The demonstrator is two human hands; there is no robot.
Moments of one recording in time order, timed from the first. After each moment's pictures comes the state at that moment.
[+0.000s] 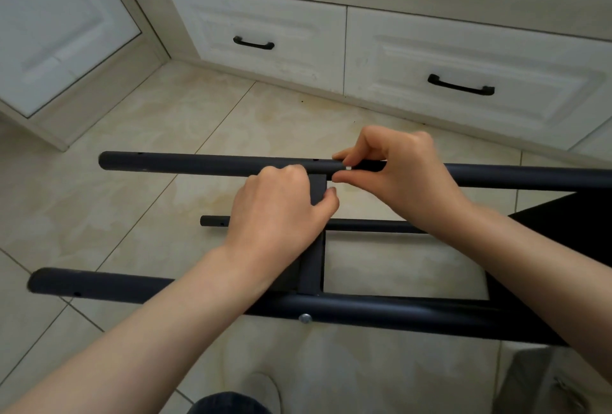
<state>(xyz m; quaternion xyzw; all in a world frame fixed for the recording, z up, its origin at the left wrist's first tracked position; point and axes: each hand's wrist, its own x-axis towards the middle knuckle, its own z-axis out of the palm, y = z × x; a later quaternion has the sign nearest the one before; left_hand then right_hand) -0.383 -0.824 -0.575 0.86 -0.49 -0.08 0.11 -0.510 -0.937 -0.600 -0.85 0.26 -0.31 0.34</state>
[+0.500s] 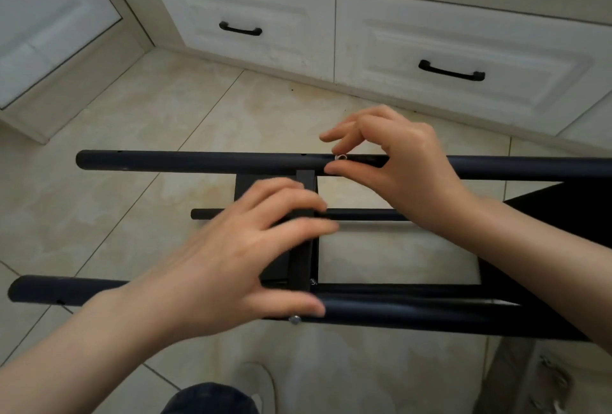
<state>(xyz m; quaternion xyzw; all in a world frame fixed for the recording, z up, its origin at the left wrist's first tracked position) -0.347 -0.759 -0.586 0.58 -0.80 -0.10 0.14 -0.520 -0.931 -0.602 -0.87 0.19 -0.35 0.28</state>
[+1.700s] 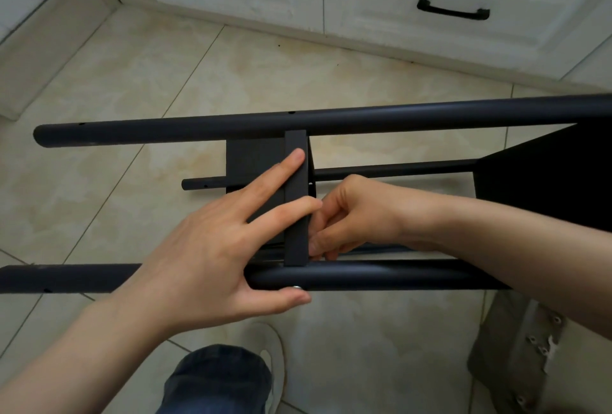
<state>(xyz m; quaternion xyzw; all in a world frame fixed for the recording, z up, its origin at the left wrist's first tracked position) -0.352 -0.729 -0.601 0.61 -0.77 -0.17 0.10 -0.521 -0.868 -0.624 -0.66 0.29 0.13 0.68</state>
